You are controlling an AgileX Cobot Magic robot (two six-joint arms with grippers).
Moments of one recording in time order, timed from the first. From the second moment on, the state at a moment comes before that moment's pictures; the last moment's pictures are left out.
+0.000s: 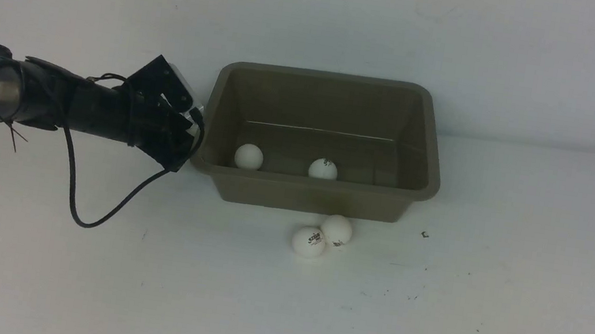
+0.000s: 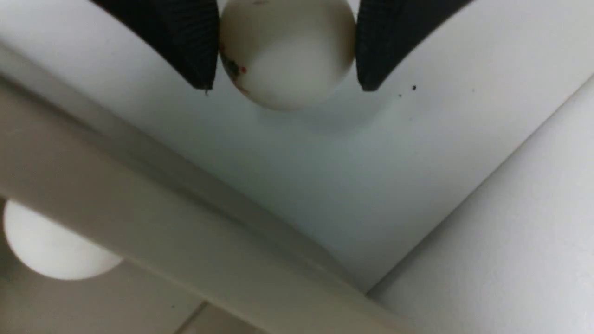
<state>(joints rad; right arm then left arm) -0.14 1.01 -1.39 0.79 1.28 -0.68 0.05 2.25 -1.52 -1.30 0.59 1.96</state>
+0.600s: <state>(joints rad) -0.14 1.01 -1.39 0.79 1.28 -0.68 -0.02 2.07 -1.52 -1.49 0.79 2.00</state>
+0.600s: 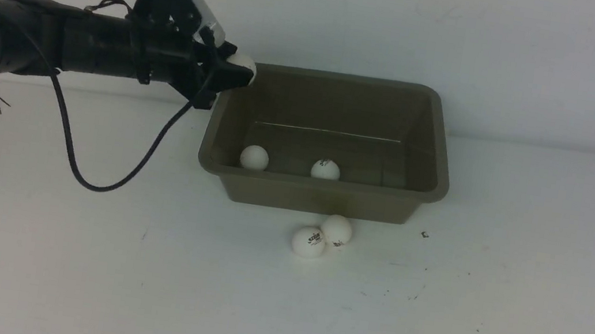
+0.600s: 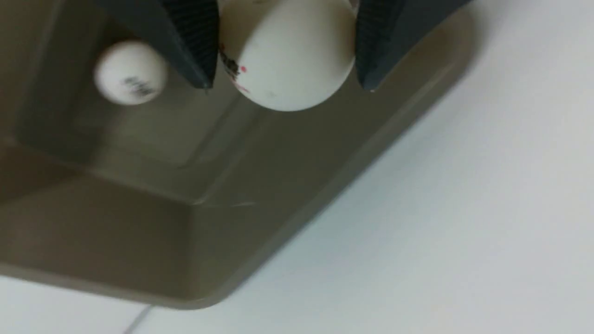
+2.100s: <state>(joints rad) -0.14 1.00 -1.39 0.52 1.28 -0.62 -0.03 1.83 -1.52 -1.10 0.60 1.24</state>
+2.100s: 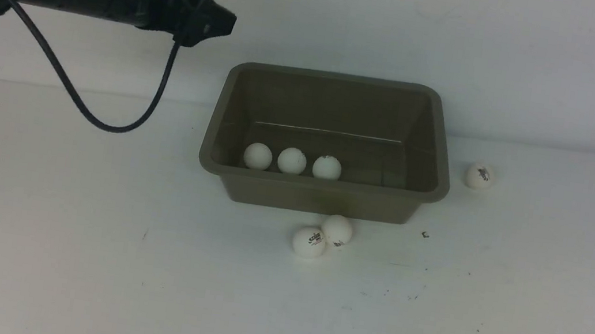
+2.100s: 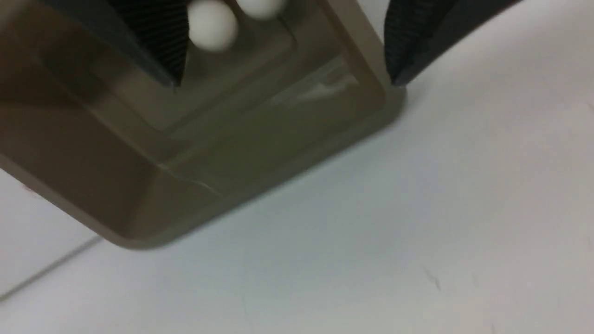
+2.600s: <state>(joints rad) -0.14 1.12 -1.39 0.52 1.25 -0.60 0.04 1.78 -1.52 -0.65 1.08 0.86</state>
